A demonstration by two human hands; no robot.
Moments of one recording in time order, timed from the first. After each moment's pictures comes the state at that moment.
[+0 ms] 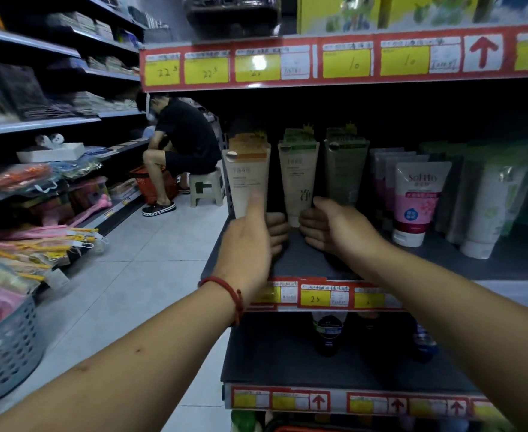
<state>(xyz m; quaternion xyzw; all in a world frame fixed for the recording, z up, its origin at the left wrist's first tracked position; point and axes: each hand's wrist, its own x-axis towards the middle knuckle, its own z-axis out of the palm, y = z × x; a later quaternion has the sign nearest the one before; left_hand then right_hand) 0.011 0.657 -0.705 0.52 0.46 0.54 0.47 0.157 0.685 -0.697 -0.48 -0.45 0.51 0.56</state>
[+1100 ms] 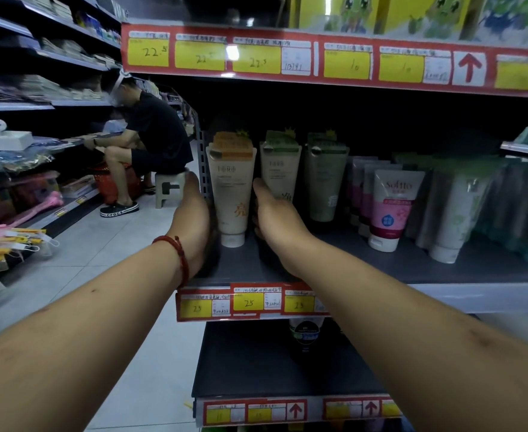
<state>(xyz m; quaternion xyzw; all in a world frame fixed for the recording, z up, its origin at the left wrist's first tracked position) -0.031 0.698 -0.682 0.40 0.43 0.56 0.58 0.091 0.700 -0.689 -0.53 -0.55 0.40 0.51</state>
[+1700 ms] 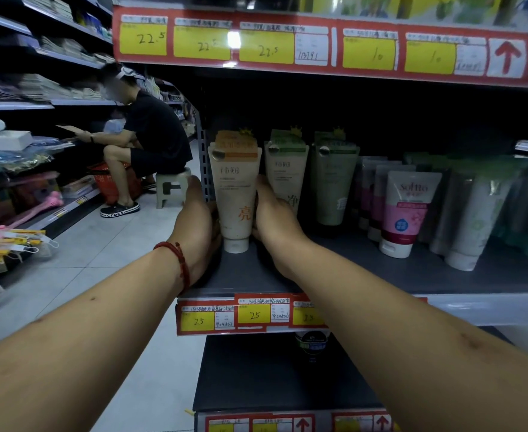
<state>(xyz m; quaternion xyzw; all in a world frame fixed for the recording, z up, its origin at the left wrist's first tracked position) -0.035 0.724 -0.693 0.40 0.38 0.54 0.63 0.077 0.723 -0.693 -0.52 -0.50 0.43 0.54</state>
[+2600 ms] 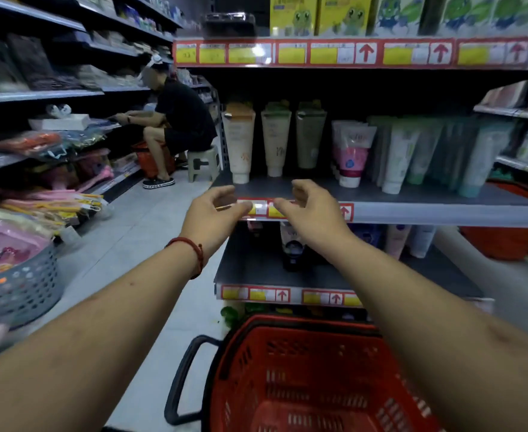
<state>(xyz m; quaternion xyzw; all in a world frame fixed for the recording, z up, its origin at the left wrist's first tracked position) -0.023 0.512 -0.727 0.58 0.54 0.52 0.32 0.159 0.507 -0.715 -0.58 -0.64 0.22 0.45</state>
